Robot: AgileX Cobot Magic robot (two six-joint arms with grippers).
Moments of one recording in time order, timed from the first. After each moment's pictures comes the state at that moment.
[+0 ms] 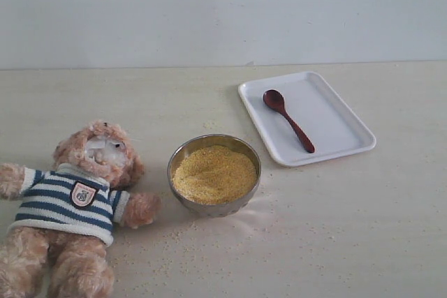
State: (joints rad) left arm 0.21 0.09 -0.55 -0.72 0.76 0.68; right arm 0.29 0.01 0.00 -0.03 0.33 -0.02
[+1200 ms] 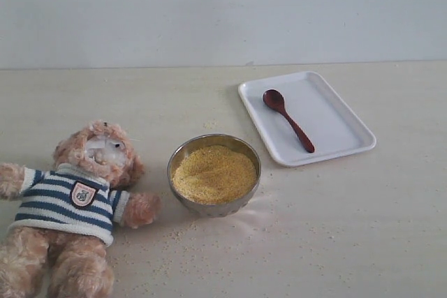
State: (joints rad) left arm 0.21 0.00 0.00 -0.34 0.05 0.29; right arm 0.29 0.00 0.00 -0.03 0.33 -0.02
